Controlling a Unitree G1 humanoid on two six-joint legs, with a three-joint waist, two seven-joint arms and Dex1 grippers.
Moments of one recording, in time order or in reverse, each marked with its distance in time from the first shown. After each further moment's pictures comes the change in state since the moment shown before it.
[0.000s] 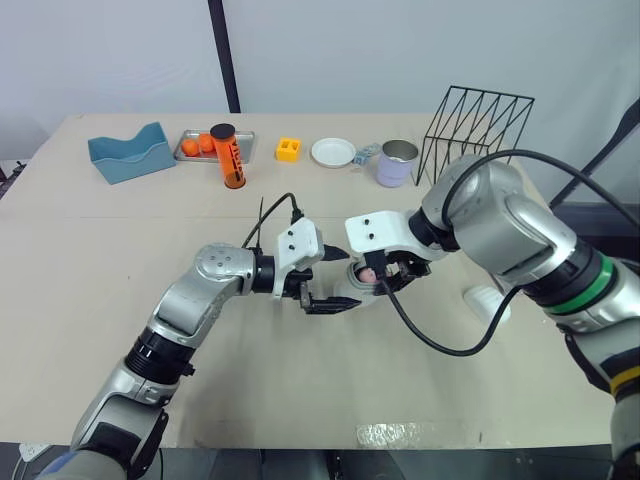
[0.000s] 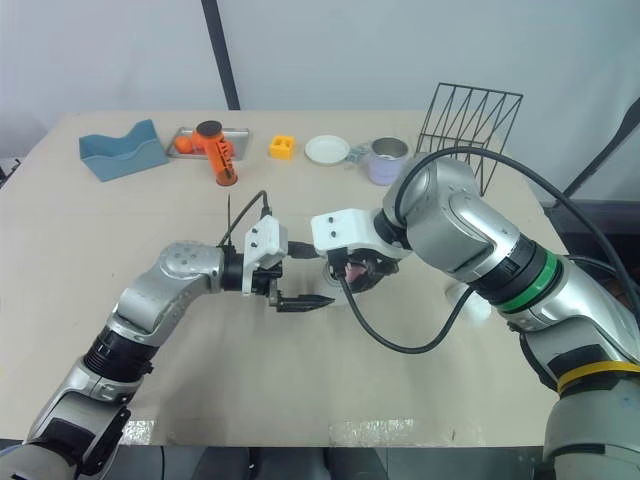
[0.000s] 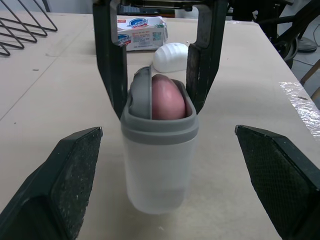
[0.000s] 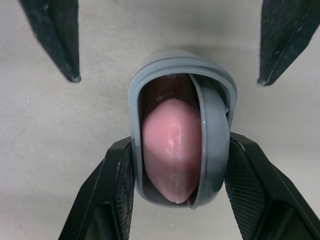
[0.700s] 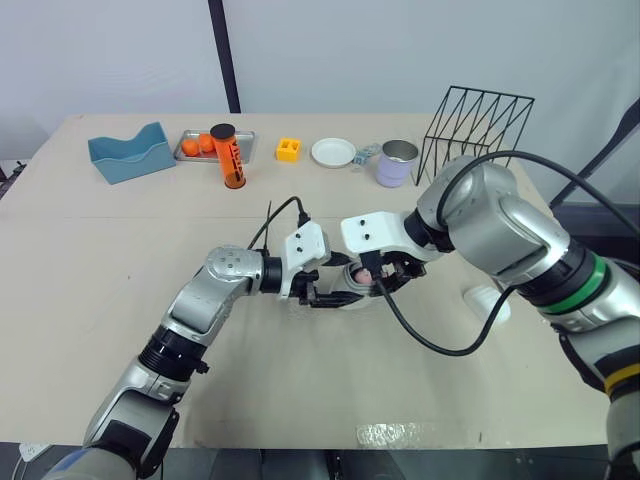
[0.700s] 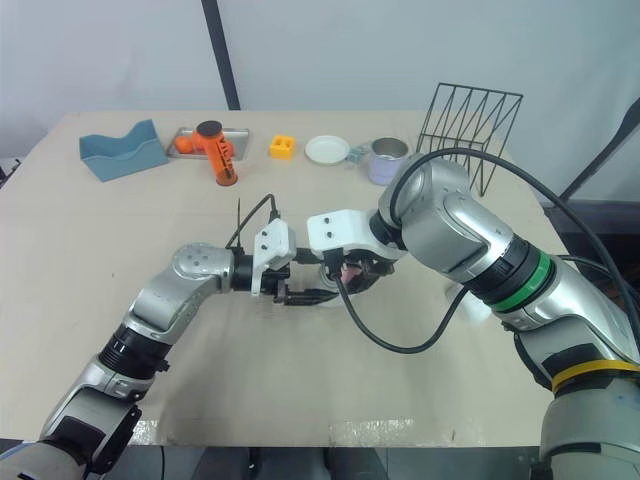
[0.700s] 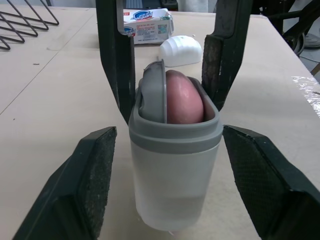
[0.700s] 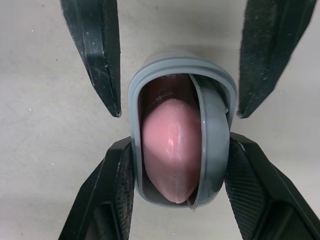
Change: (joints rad) left arm -0.012 -0.043 -0.007 0.083 0.057 -0.060 -0.005; right arm -0.002 0.022 0.000 0.002 0.000 0.017 0.000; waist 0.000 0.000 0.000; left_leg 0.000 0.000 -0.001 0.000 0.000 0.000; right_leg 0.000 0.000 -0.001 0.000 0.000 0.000
